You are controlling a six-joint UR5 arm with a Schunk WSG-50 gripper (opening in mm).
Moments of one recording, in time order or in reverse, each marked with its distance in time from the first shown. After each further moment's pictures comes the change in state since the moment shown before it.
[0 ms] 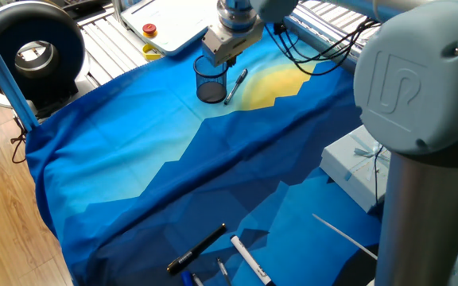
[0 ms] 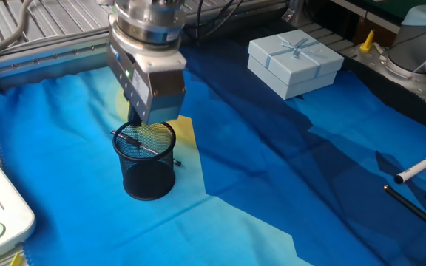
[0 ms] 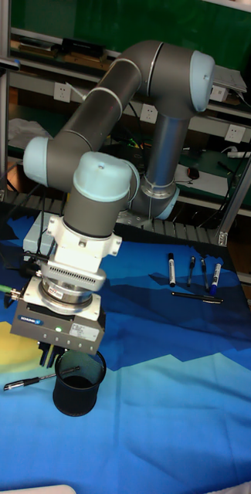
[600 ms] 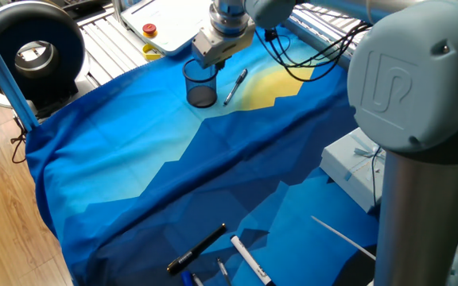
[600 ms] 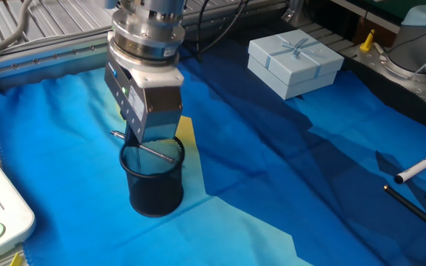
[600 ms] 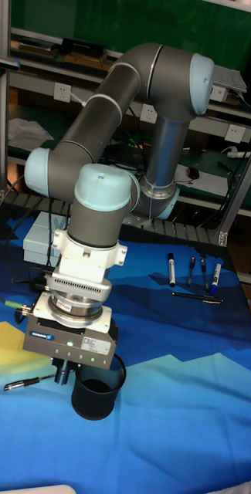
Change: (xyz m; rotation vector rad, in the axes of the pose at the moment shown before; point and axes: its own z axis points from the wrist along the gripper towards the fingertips) arm -0.013 0.032 0.008 -0.077 -0.024 0.046
